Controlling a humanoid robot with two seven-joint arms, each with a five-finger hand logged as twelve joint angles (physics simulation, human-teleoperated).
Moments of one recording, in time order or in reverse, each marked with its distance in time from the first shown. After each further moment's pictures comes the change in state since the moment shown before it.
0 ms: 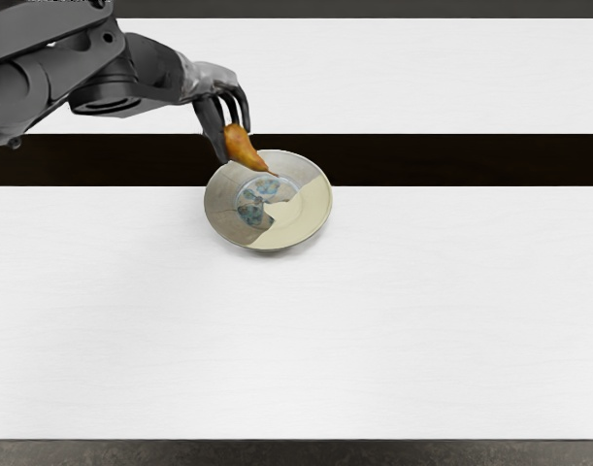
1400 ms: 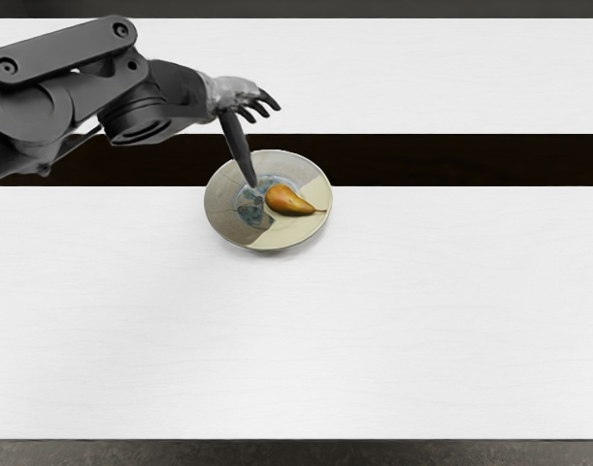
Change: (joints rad) left arm 0.054 -0.033 -0.009 -0.040 -0.140 0.189 -0.003; right arm 0.000 0.000 -0.003 0.003 0.000 0.000 0.000
